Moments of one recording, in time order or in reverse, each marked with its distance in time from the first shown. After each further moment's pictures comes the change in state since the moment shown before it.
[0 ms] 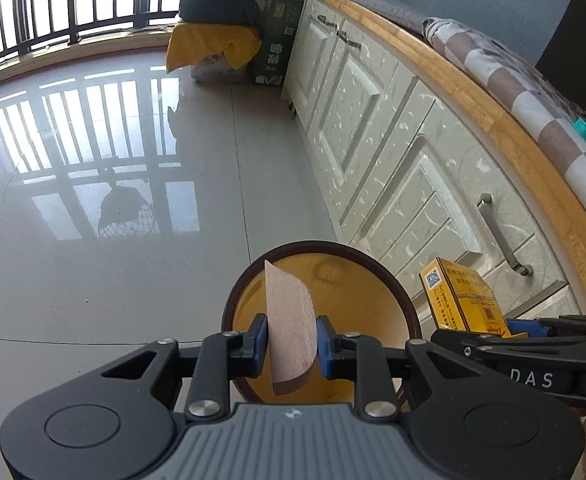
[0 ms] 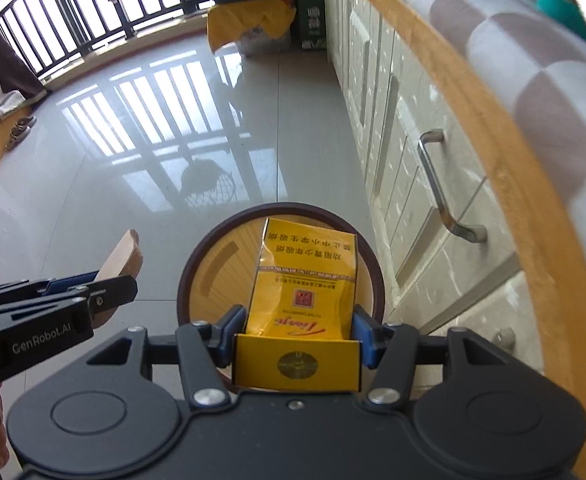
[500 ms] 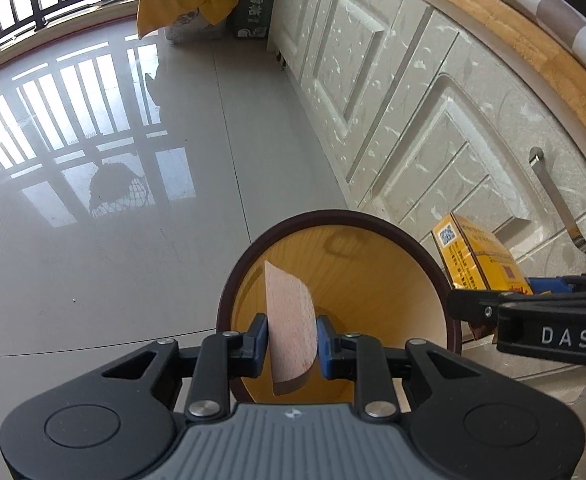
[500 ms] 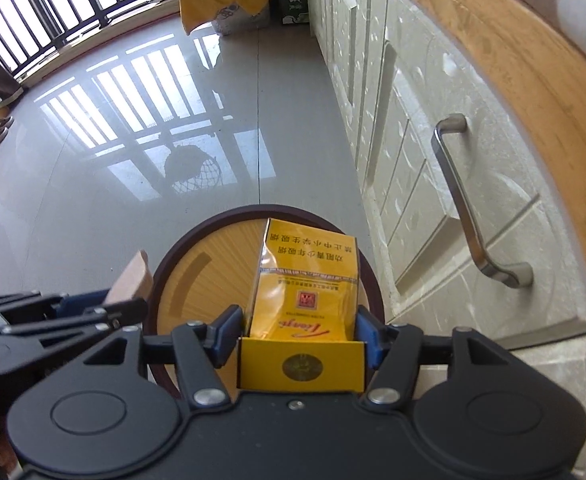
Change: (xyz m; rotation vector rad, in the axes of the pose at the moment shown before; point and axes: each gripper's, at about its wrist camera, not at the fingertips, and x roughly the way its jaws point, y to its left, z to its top) left arm 0.073 0.003 0.015 0.082 0.148 0.010; right arm 0.051 -0.010 0.027 0.049 0.060 -0.018
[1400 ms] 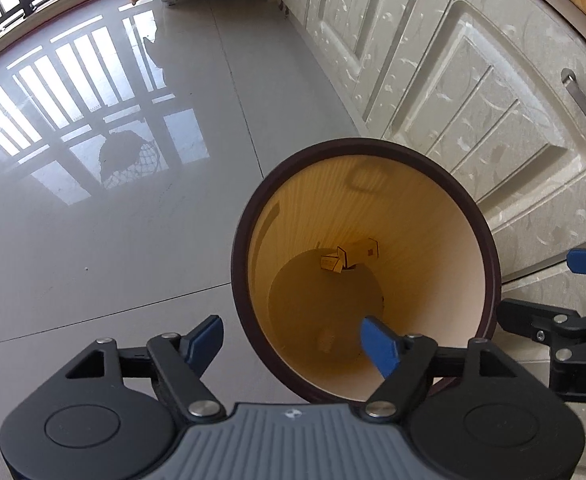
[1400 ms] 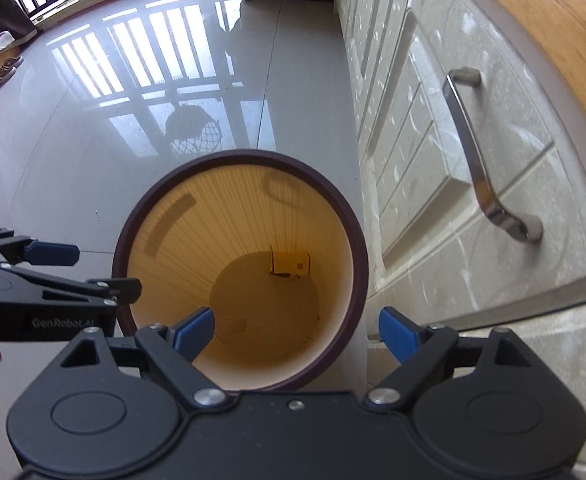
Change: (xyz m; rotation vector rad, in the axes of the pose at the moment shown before) left arm 0.021 0.005 -0.017 0.060 0.142 0.069; right arm 0.016 -0.006 -0.027 -0.150 0.073 -0.045
